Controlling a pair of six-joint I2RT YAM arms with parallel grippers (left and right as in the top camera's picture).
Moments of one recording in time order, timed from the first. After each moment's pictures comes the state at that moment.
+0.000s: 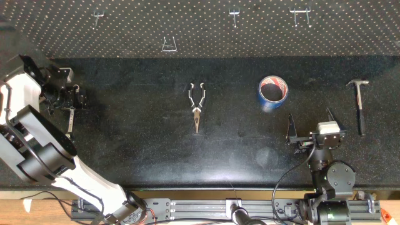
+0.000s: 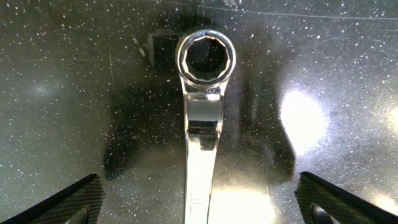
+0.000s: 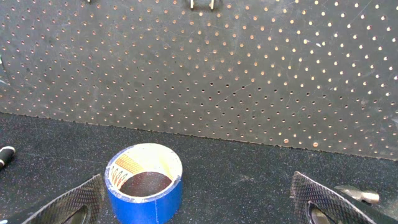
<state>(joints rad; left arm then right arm) 0.65 2.05 1.49 -0.91 0.08 0.60 0.02 0.01 0.01 -0.06 -0.08 -0.08</state>
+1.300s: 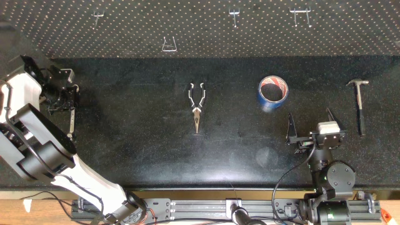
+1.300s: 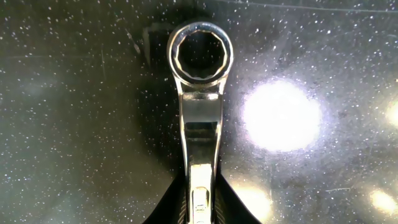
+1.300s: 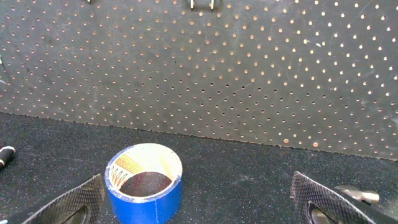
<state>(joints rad) 0.65 2.07 1.50 -0.92 0.08 0.60 0.02 0.01 0.01 -0.06 -0.08 -0.08</state>
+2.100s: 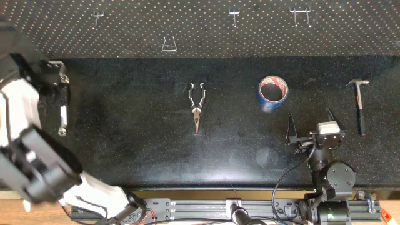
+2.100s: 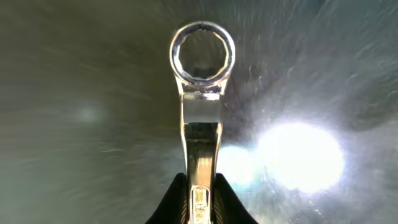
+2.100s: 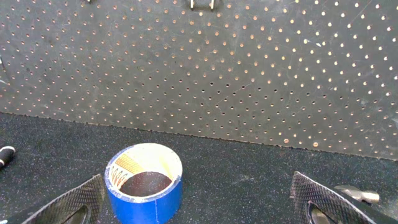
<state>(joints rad) 0.65 1.80 1.36 -0.75 0.08 0.58 0.02 0.01 0.01 -0.06 -0.08 -0.08</state>
